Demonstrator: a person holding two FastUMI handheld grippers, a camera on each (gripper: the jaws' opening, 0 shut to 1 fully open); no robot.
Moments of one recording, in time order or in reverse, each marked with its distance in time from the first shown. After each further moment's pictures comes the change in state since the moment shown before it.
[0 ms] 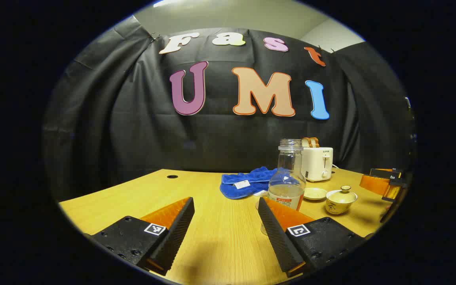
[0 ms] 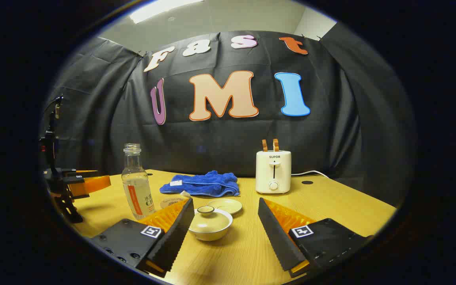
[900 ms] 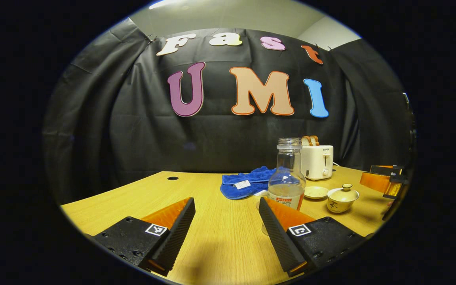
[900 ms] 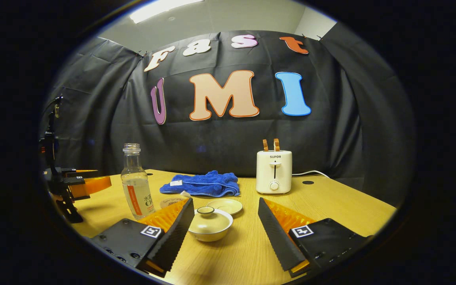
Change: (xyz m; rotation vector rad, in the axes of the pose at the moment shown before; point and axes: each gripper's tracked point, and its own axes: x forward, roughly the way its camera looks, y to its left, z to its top) left arm 0.000 -0.002 -0.001 0.005 -0.005 0.003; right arm 0.003 0.000 0.000 0.000 0.002 0.003
